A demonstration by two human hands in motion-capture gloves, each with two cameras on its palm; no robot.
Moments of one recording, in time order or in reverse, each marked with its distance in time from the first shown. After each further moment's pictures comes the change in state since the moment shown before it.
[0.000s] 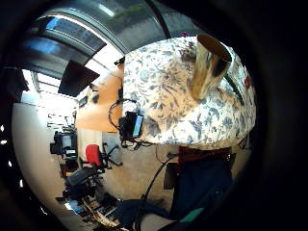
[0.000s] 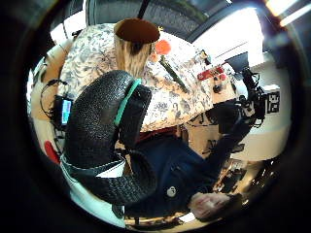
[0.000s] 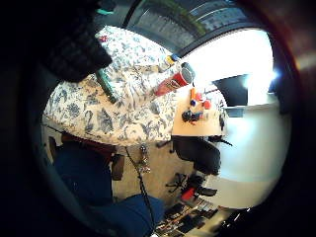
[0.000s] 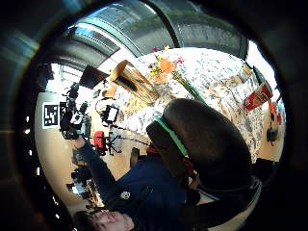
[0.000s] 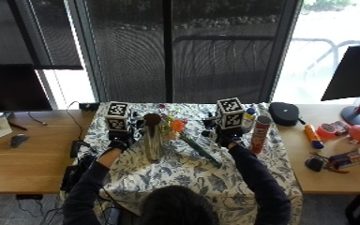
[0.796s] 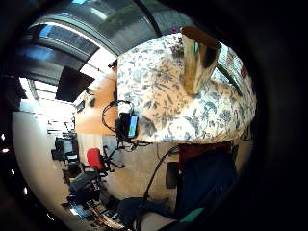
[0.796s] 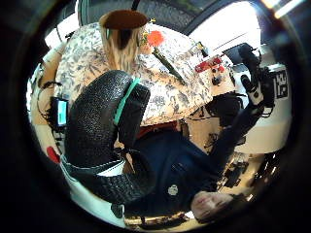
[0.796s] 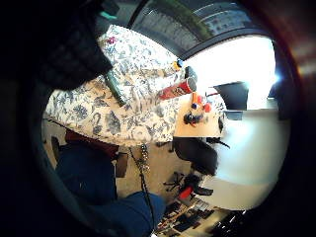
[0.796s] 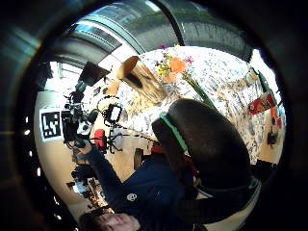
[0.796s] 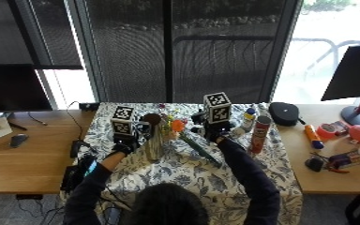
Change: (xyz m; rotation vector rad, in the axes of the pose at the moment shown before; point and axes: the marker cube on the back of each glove) left arm 0.028 0.015 0.005 -0.027 -0.005 0.080; right arm -0.039 -0.033 -0.009 -0.025 -0.001 -0.008
